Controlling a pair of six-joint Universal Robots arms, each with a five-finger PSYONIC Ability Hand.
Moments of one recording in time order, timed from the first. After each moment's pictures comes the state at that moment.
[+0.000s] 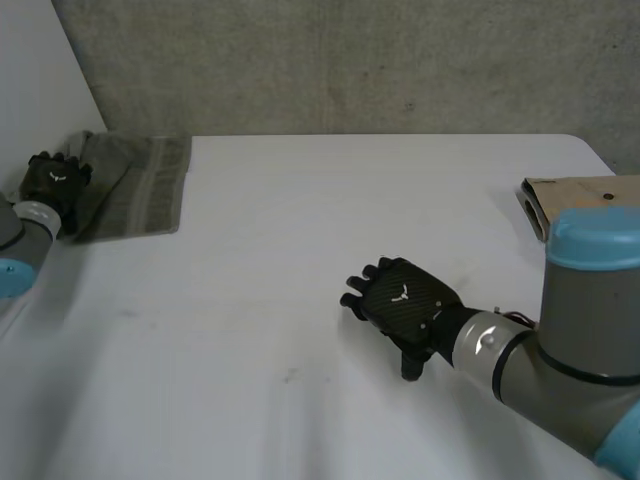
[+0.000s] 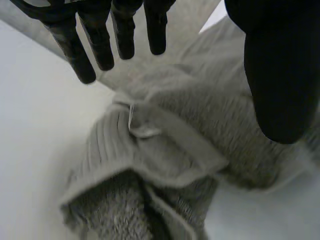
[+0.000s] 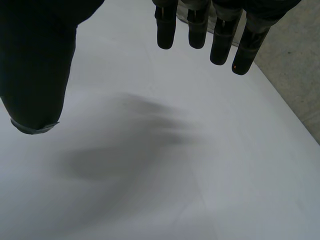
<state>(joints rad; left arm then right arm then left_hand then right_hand) 4.83 -2.76 -0.57 3.26 -1.35 3.88 2.05 -1.20 1.67 0.02 1.14 2.43 0.25 0.25 0.26 0.25 0.08 0.20 0.22 0.22 0.23 0.07</state>
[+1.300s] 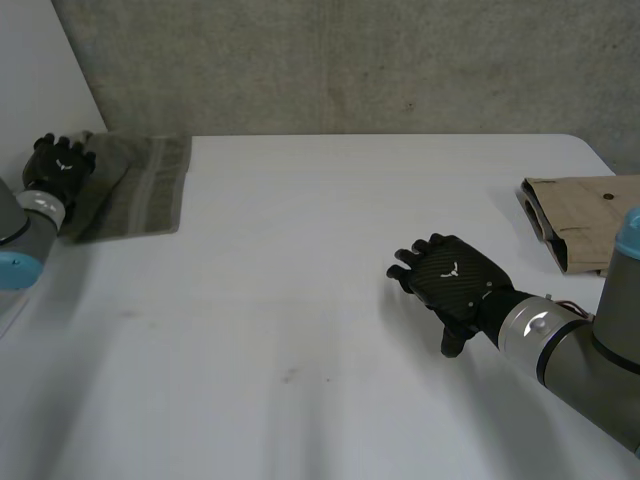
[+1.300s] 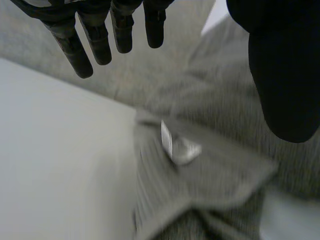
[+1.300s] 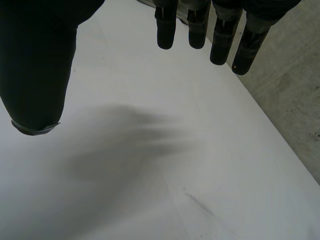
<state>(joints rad) 4.81 -2.70 -0.62 3.30 -1.36 4.06 1.90 -1.30 1.76 -0.05 1.14 2.44 0.19 0.20 0.21 0.20 0.04 0.20 0.22 0.22 0.23 0.07</state>
